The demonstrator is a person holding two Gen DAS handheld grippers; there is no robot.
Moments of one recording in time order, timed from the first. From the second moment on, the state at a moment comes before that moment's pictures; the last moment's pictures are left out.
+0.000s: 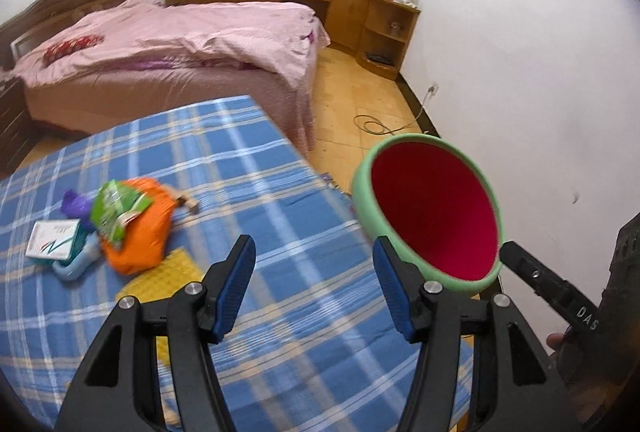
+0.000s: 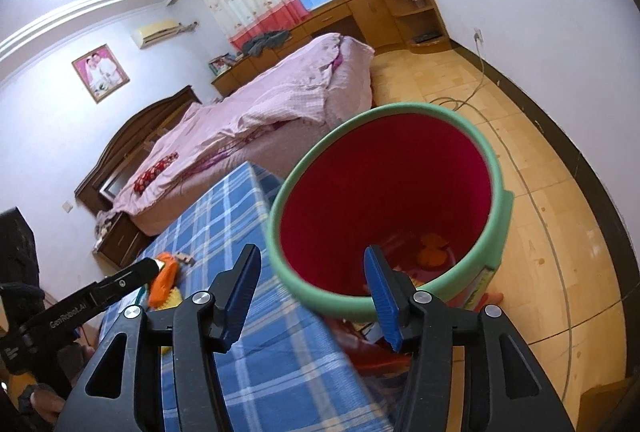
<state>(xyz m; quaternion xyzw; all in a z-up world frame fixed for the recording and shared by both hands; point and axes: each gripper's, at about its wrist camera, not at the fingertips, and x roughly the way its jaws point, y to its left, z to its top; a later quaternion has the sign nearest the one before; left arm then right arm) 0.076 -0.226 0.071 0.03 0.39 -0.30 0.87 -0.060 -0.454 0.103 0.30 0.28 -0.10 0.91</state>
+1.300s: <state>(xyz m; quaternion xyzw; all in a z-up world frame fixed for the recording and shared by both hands) 0.237 -0.038 -0.015 0.03 0.49 -0.08 0.86 0.004 -0.356 0.078 0.23 0.37 -0.05 0.90</state>
